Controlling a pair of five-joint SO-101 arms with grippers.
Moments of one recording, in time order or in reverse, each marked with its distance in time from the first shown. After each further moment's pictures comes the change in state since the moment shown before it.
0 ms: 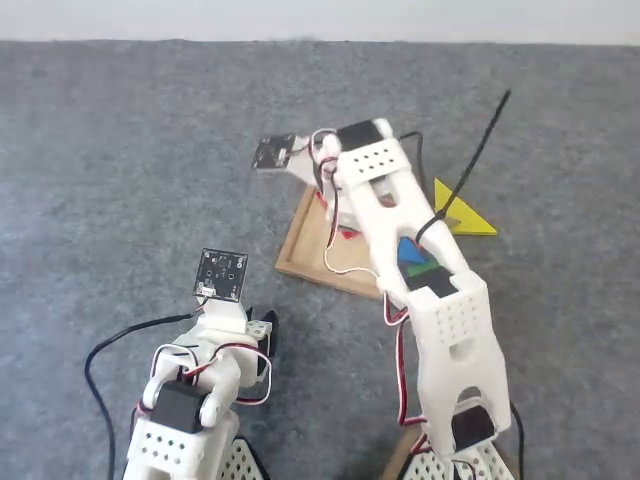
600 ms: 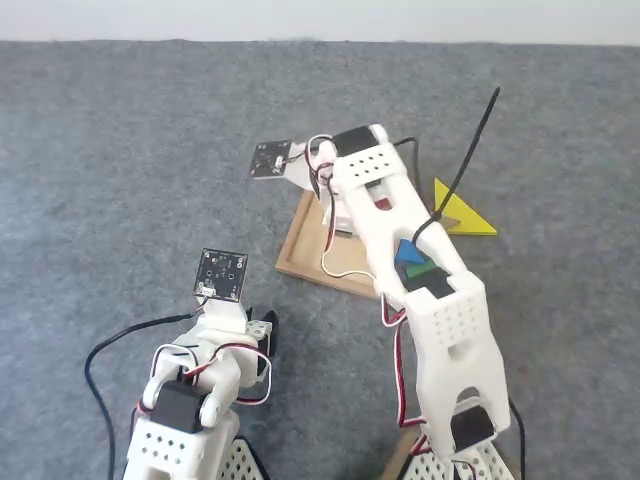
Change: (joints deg) left arm 0.0 0.0 0.0 0.0 0.0; right arm -0.8 -0.1 3.3 -3.5 1.4
